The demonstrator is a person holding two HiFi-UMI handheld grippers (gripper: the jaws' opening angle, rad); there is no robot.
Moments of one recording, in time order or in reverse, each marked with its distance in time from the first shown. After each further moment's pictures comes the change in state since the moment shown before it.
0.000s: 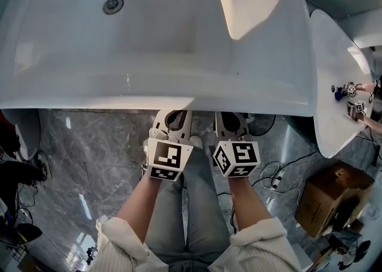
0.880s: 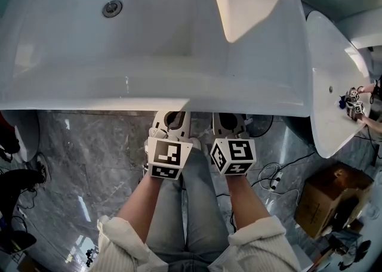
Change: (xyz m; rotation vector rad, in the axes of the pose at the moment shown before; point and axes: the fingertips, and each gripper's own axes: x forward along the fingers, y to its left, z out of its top) left arm 0.006 0.004 0.004 -0.046 -0.011 0.033; right arm 0.007 -0.003 0.004 -0.028 0.000 -0.014
